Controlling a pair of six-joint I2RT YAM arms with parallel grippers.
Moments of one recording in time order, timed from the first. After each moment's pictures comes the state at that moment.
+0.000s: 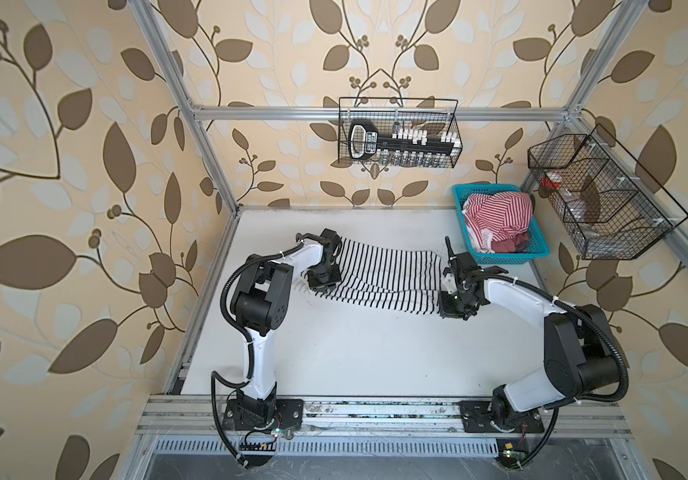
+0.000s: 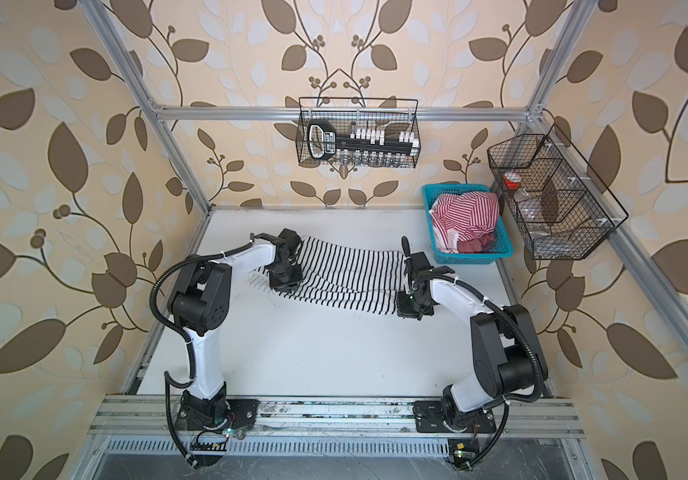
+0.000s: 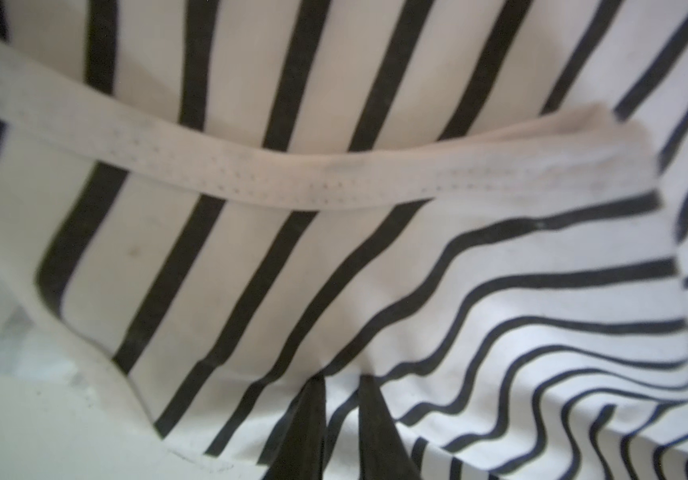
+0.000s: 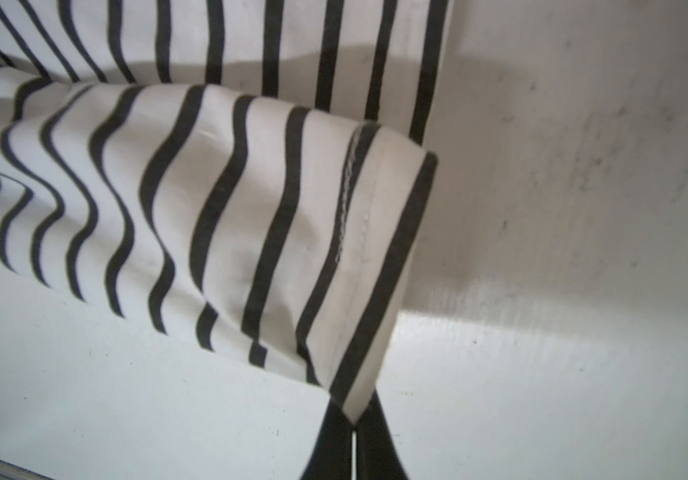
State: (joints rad) left arm -0.32 2.04 1.44 -0.89 0.08 -0.59; right arm 0.23 1.53 0.92 -0.78 -0.13 0.25
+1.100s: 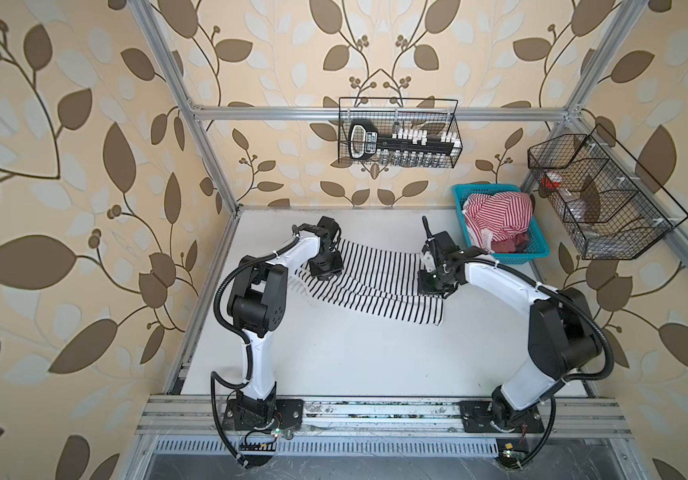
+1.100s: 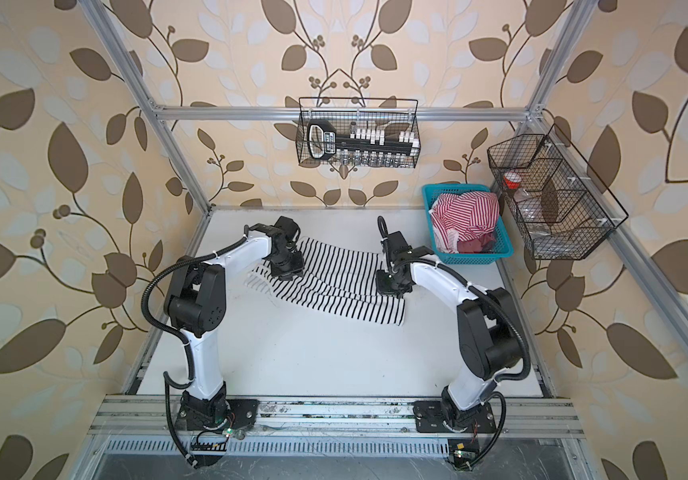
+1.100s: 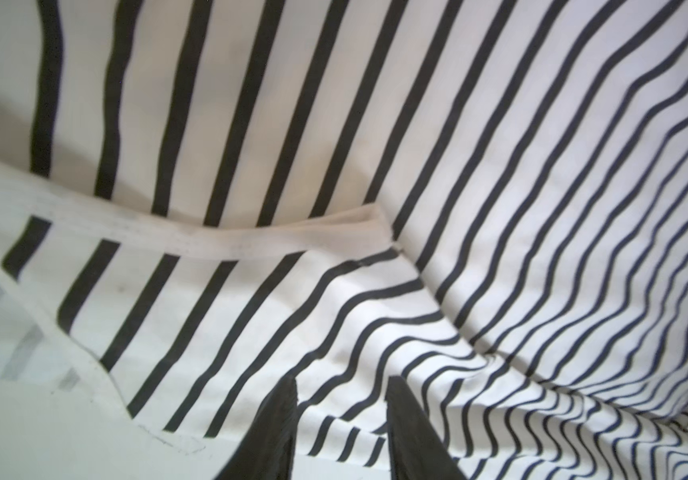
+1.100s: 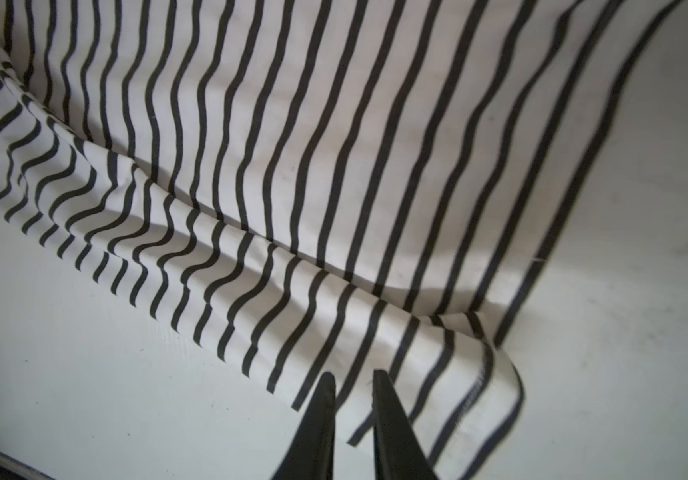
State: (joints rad) left arm -0.31 2.02 1.58 -0.90 0.15 -0.60; right arm 0.37 1.72 1.20 -0.74 -0.13 0.32
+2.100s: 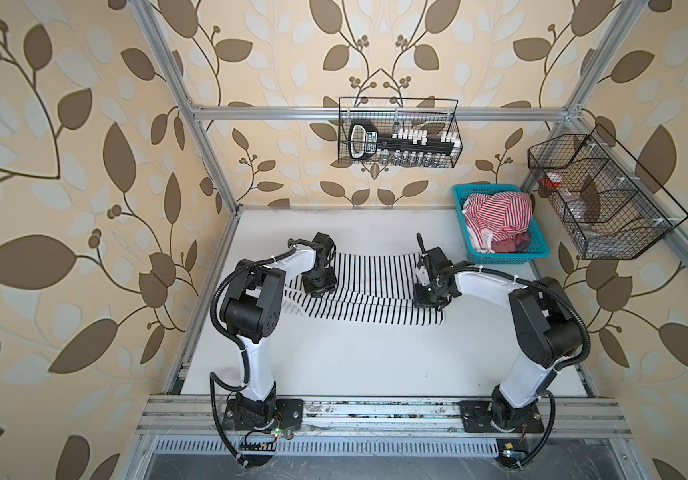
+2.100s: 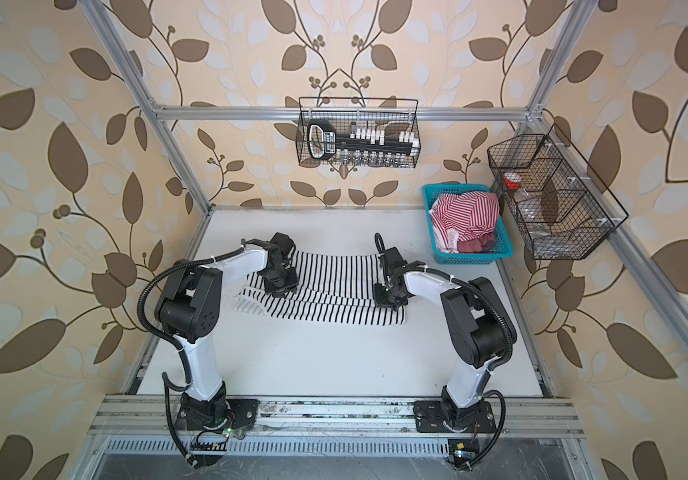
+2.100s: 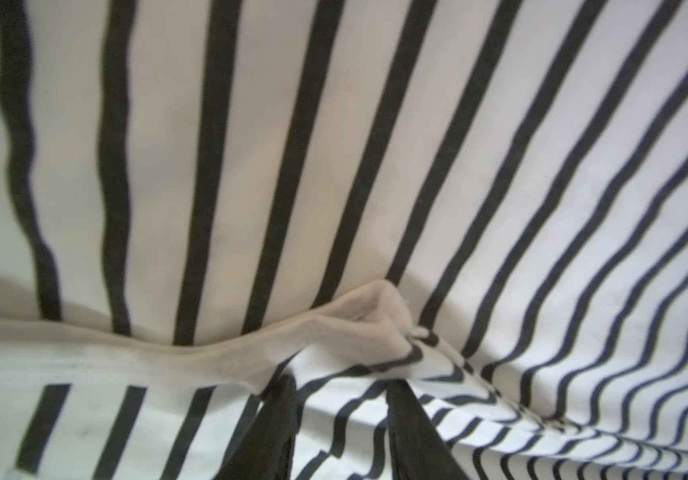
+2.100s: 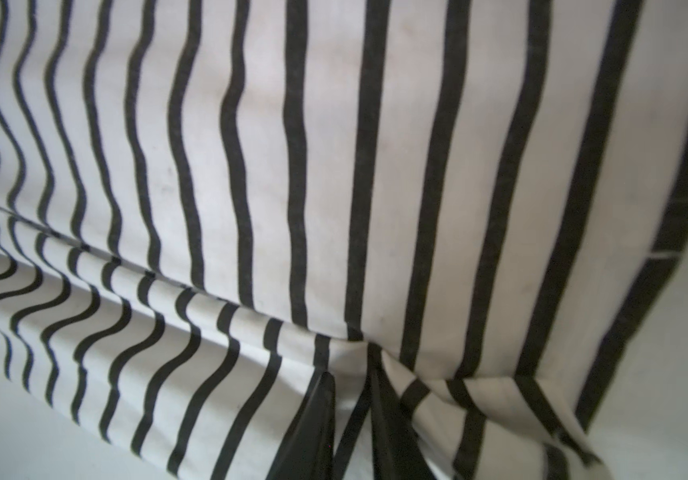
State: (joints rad) left arm -0.29 1.94 1.33 -0.84 0.09 -0.65; right arm 0.38 1.76 1.04 -0.57 -0.15 0.34
